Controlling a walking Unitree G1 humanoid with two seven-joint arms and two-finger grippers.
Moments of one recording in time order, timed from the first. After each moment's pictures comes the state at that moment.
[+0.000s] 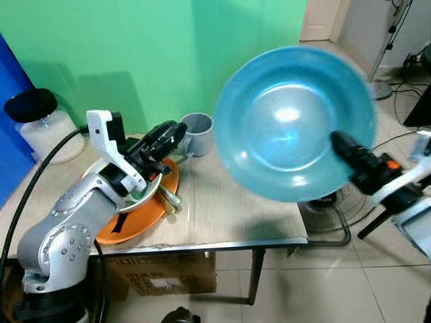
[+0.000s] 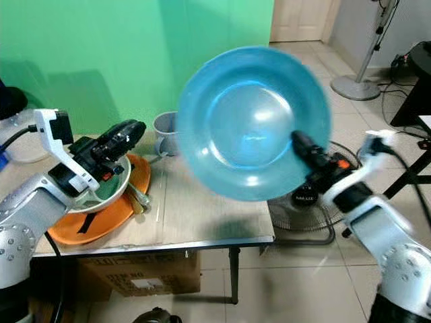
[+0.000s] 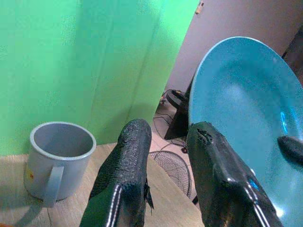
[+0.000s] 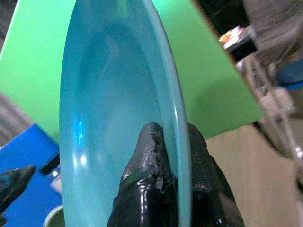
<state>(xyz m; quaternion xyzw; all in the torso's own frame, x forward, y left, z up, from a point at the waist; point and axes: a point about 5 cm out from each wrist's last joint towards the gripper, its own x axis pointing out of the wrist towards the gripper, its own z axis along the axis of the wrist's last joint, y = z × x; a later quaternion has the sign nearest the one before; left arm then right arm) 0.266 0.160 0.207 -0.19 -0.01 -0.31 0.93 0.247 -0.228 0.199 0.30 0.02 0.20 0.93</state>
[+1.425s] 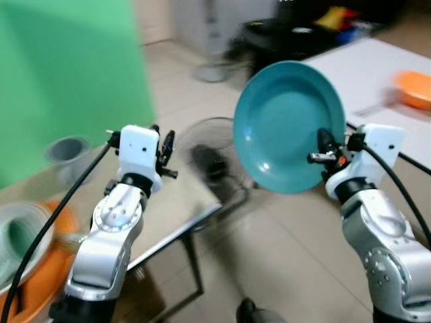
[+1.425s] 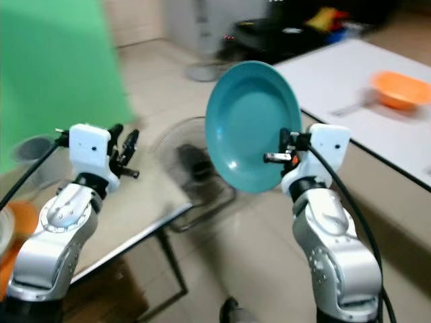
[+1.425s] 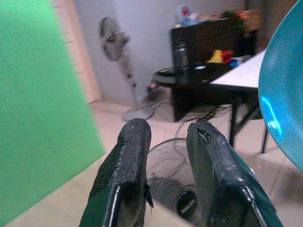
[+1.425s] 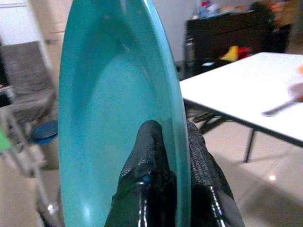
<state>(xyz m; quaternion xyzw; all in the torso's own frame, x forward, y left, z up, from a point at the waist) 0.276 0.144 0.176 0.09 -0.05 -0.08 0.99 0.256 -0.165 0.194 0.06 0.00 0.01 1.00</state>
